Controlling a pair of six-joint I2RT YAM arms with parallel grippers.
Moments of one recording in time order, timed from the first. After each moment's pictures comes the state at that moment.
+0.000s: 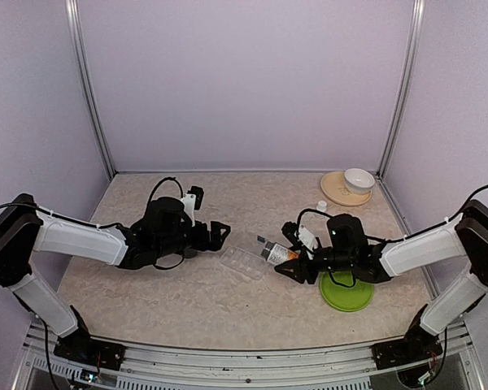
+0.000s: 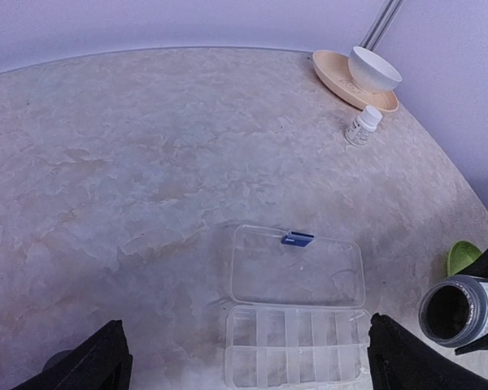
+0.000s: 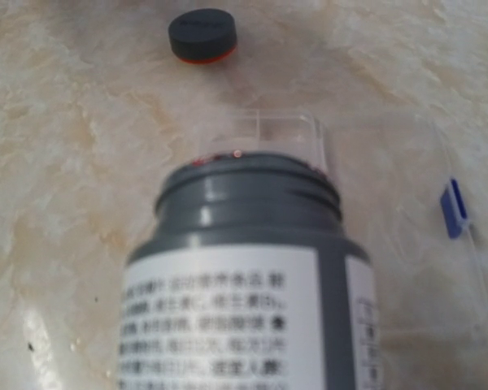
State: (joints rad) left arm -0.81 1.58 0.74 0.40 -0.14 -0.40; right arm 0.76 1.51 0.54 0.47 -0.33 -0.12
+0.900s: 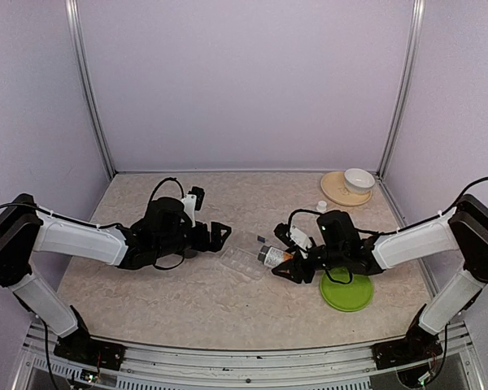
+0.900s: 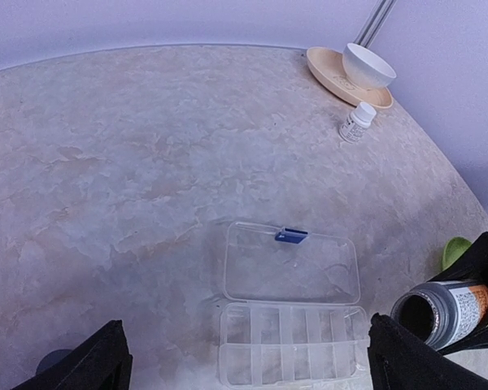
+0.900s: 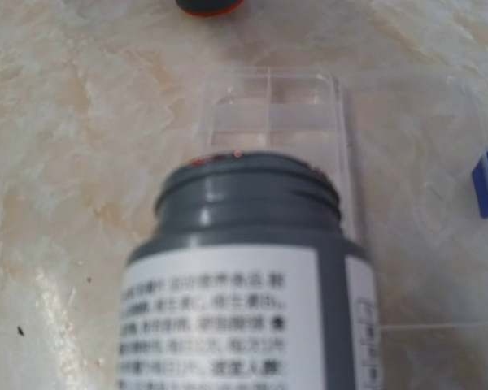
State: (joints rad) left arm -0.81 1.58 0.74 0.40 -0.12 -0.40; right arm 0.76 1.58 0.65 0.32 -0.35 -0.15
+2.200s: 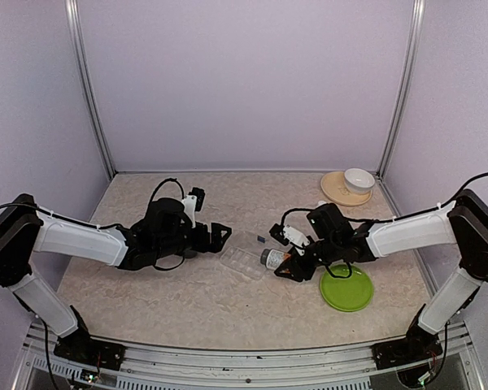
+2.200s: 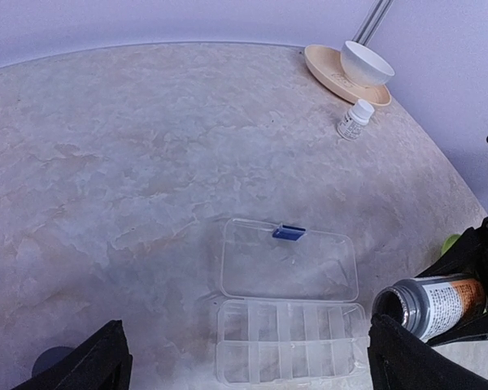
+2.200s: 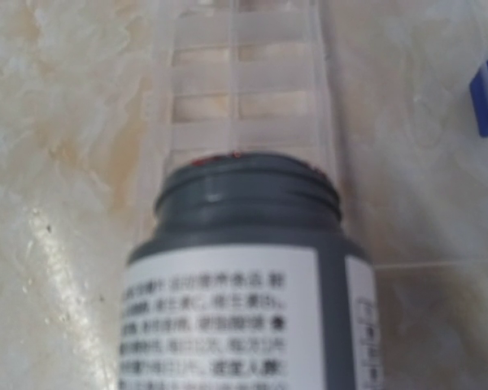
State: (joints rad) left arm -0.81 1.58 0.74 0.40 -0.11 -0.41; right arm 0.76 1.61 0.78 0.02 -0.29 -0.16
